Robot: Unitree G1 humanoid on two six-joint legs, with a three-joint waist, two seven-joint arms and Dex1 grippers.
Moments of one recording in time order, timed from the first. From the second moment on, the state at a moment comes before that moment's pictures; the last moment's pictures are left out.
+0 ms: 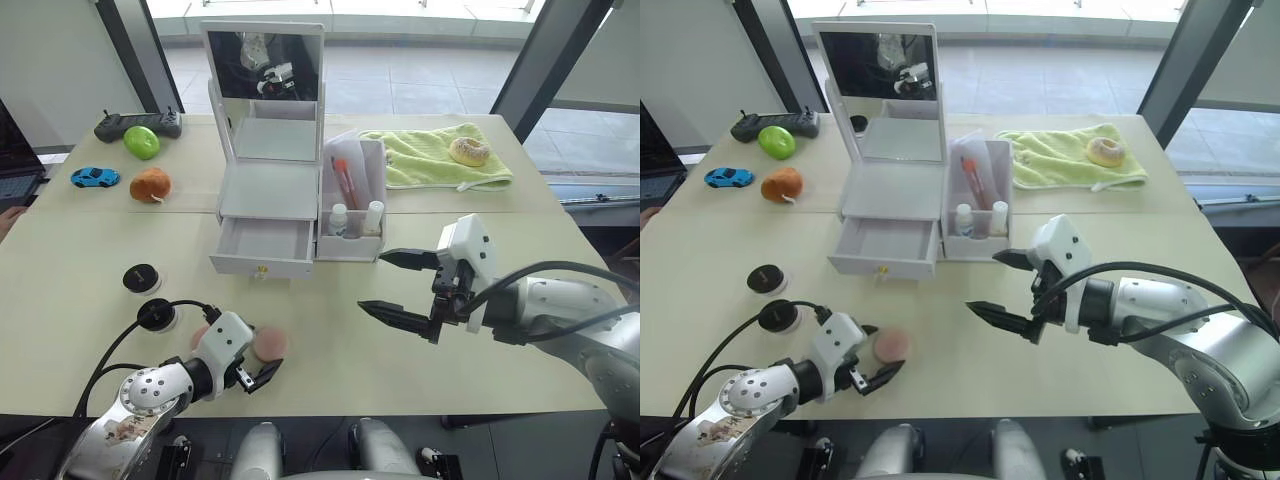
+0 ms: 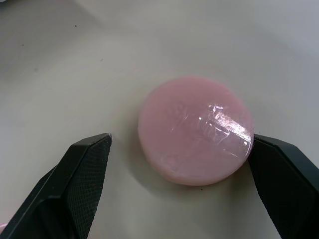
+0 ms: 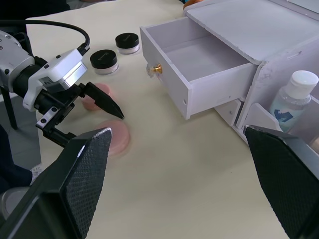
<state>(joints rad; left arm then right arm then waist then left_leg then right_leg) 0.22 0.67 -0.09 -0.65 -0.25 0.68 -0.55 -0.28 -0.86 -0.07 -0.74 0.96 0.88 0.54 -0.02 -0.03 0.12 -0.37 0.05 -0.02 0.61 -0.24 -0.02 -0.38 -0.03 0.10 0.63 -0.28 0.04</state>
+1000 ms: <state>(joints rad) 0.16 0.76 0.05 -0.63 -0.43 0.69 -0.77 -0.28 -0.85 -0.09 -0.75 0.97 0.88 0.50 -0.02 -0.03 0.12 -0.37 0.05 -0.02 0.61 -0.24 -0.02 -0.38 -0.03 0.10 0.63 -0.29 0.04</state>
